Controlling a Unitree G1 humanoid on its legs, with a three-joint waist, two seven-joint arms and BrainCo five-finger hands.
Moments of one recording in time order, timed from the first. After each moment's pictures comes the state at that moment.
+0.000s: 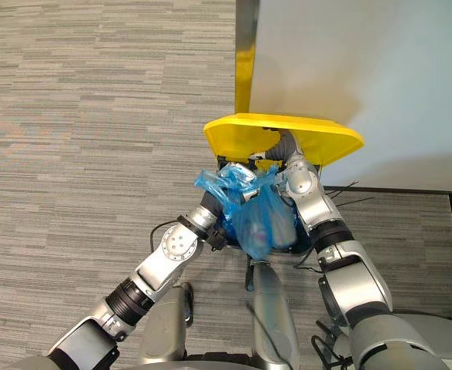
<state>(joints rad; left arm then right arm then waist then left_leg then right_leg) -0.49 0.13 -0.61 0.15 -0.18 -0.27 0.09 -0.81 -0.38 0.25 0.68 -0.13 -0.08 -0.15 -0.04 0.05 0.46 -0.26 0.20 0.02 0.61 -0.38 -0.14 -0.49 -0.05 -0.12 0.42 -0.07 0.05</state>
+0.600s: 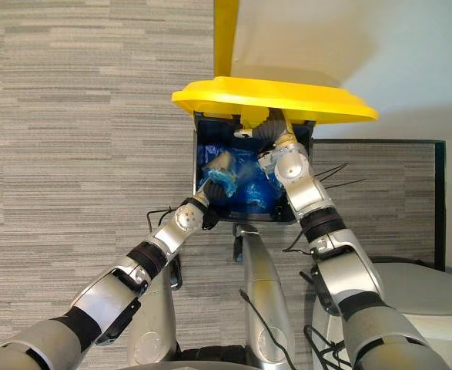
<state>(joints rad) -0.77 0.05 -0.48 0.86 0.12 -0.15 0.17 -0.85 -0.30 0.25 0.56 -0.12 -0.08 -0.18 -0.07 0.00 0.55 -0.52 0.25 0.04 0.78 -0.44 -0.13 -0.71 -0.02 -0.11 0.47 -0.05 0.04</state>
